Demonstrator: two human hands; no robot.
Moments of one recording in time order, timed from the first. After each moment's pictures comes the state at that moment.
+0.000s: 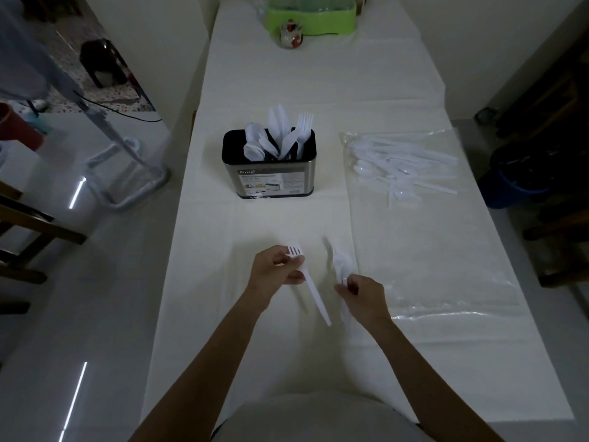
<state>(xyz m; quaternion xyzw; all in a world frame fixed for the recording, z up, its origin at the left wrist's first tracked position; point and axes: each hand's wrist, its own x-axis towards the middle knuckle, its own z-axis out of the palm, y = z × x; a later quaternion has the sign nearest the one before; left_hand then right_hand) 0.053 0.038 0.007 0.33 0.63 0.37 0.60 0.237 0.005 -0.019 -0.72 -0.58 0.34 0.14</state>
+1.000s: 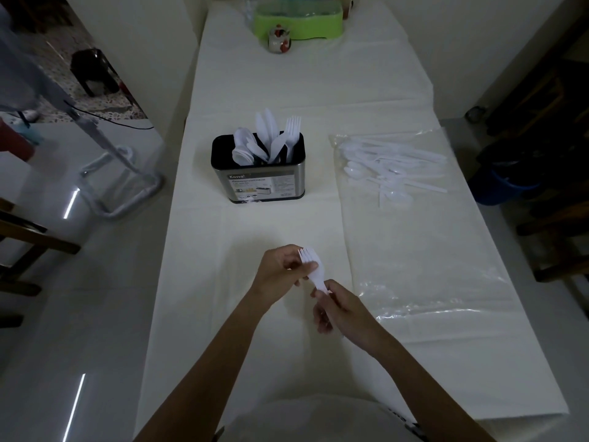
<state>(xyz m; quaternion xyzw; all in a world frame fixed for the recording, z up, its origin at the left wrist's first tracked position) 0.068 0.038 0.020 0.50 0.55 0.34 0.58 0.224 -0.022 0.025 -0.56 -0.50 0.63 0.23</state>
